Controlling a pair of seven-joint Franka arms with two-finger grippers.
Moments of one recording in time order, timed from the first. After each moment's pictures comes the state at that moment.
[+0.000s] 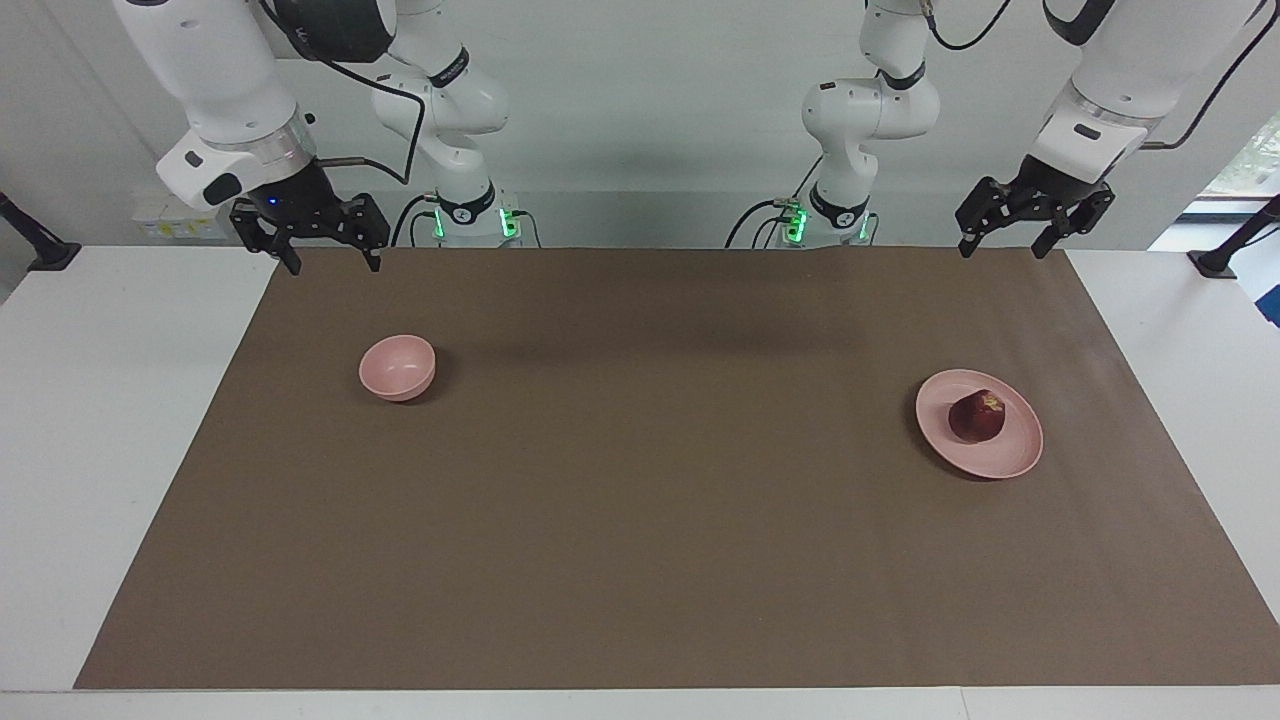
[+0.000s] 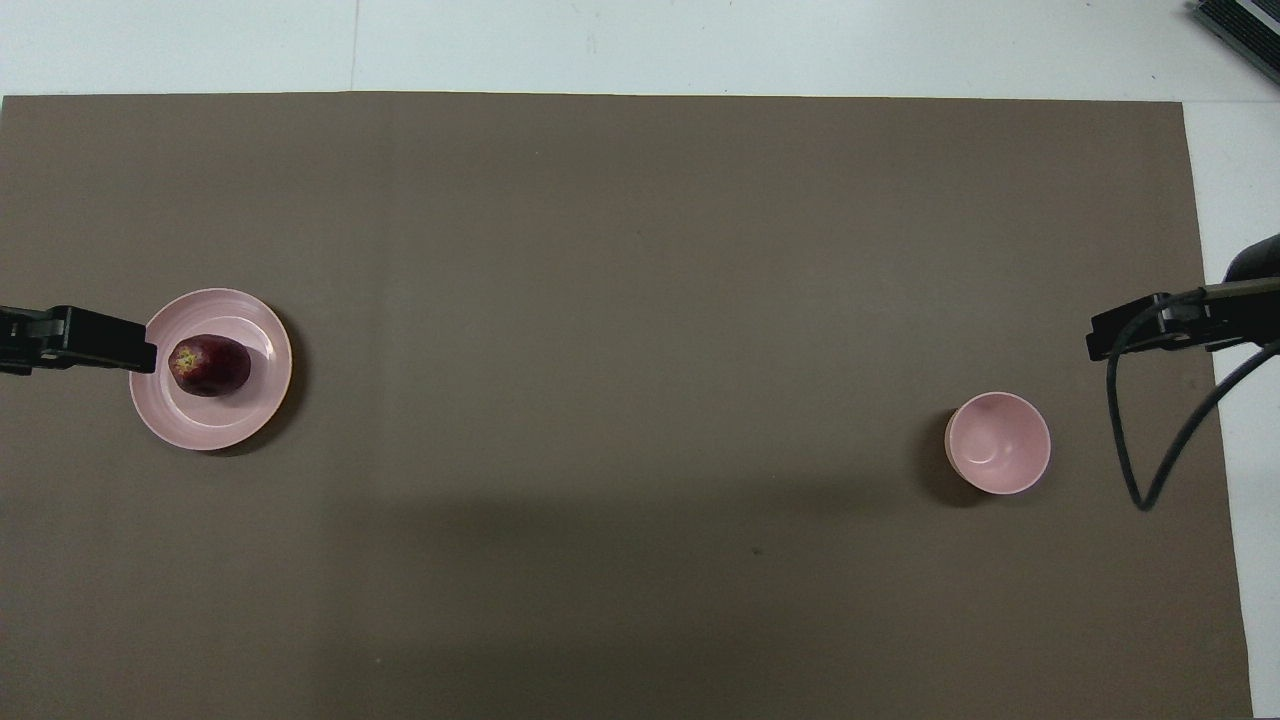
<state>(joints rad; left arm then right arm) -0.04 -0.07 -0.03 -1.59 -0.04 1.51 -0.02 -0.05 0.02 0.05 -1.53 -0.02 1.49 -0.05</state>
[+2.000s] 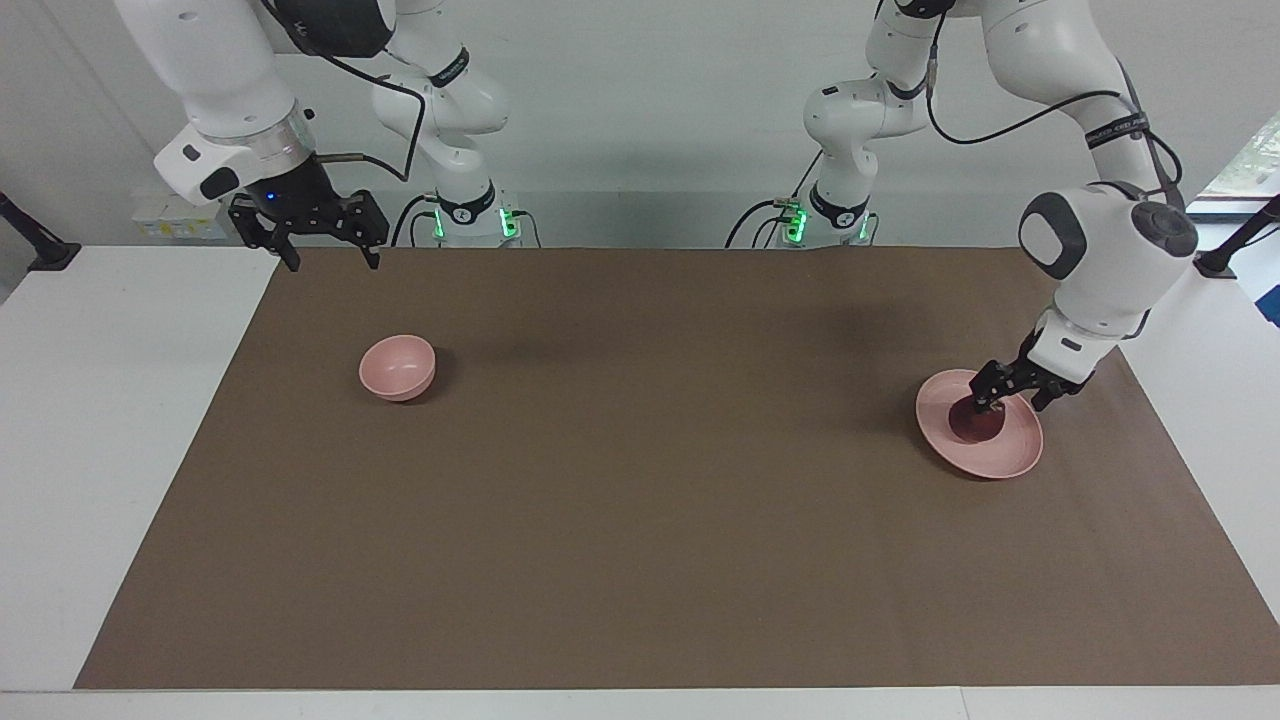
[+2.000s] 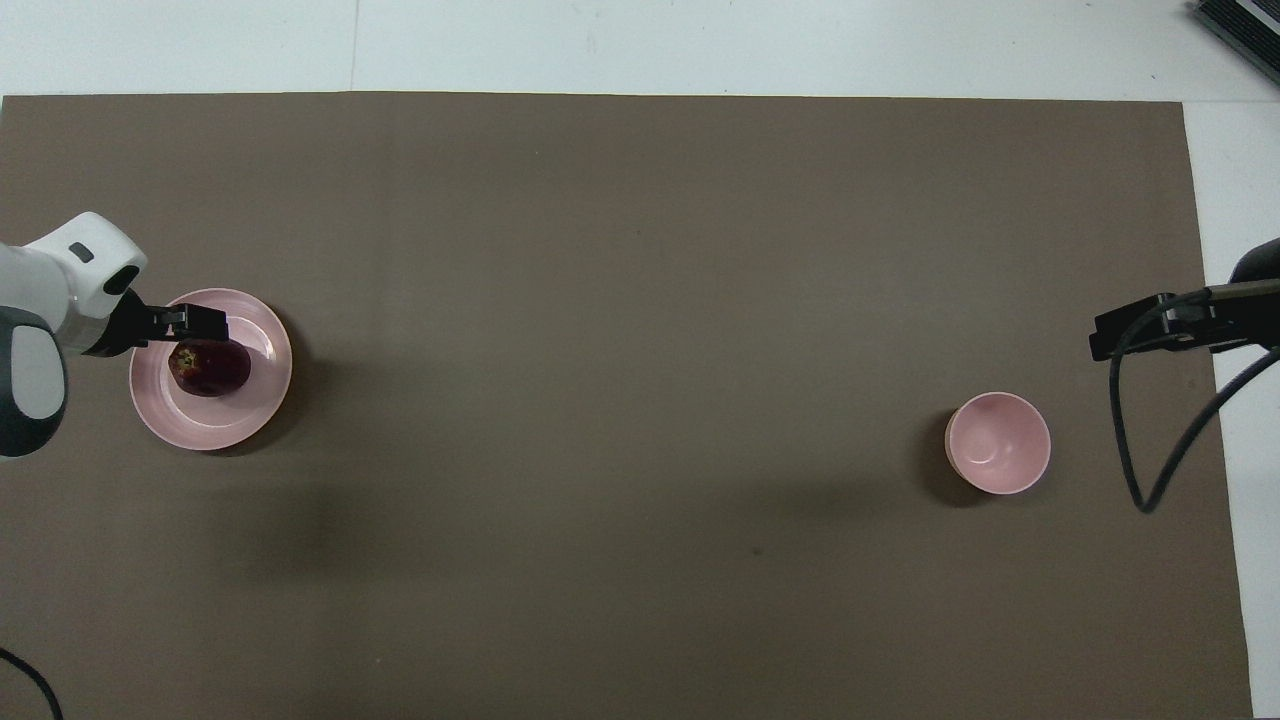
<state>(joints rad) 0.13 0.21 -0.03 -1.99 -0.04 2.27 0.12 -0.05 0.02 0.05 -1.53 -0.02 1.49 -0.04</state>
